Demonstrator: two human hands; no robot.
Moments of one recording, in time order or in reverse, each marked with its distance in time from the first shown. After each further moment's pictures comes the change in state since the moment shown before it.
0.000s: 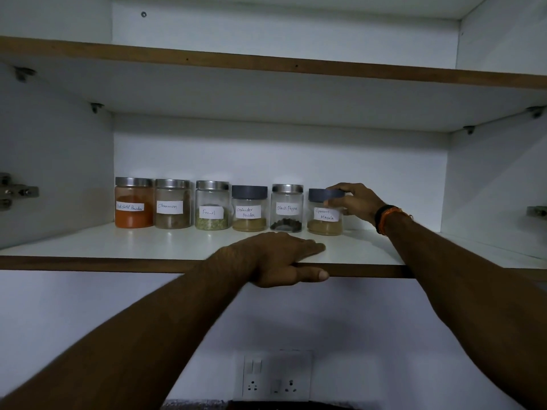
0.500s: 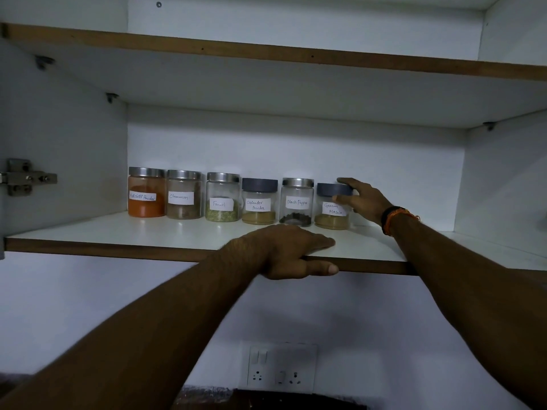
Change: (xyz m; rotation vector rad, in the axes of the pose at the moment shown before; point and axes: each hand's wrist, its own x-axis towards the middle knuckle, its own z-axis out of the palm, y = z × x) left_hand 0.001 -0.001 0.002 0.019 0.029 0.016; right_hand 0.000 0.006 0.013 -0.126 0.028 -0.021
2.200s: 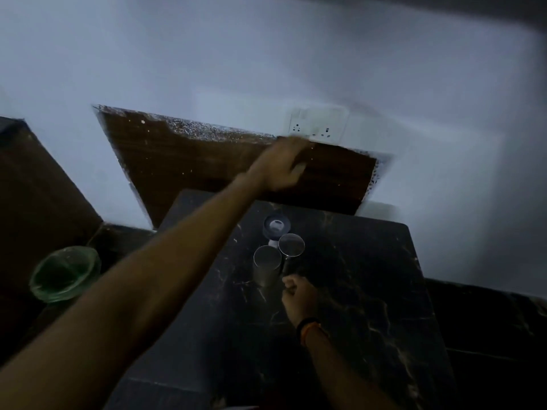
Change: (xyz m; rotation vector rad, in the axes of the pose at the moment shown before) left_hand -0.204 0.089 0.272 -0.616 -0.016 -0.373; right_hand -0.679 -0.001 0.324 0.155 -0.451 0.747
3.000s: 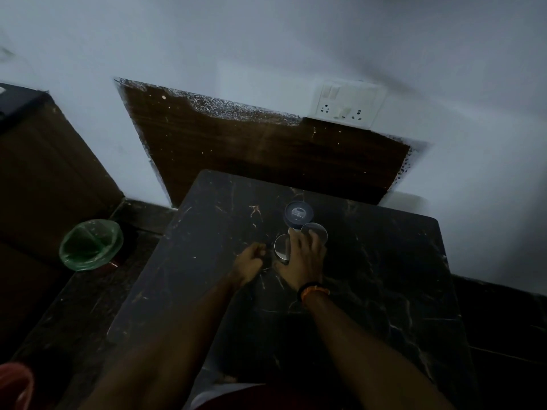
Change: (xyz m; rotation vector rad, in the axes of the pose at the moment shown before) left_hand -0.157 -0.124 0.185 -0.821 0.038 -0.765; right_hand 0.050 -0.040 0.030 -0.671 -0.014 -0.347
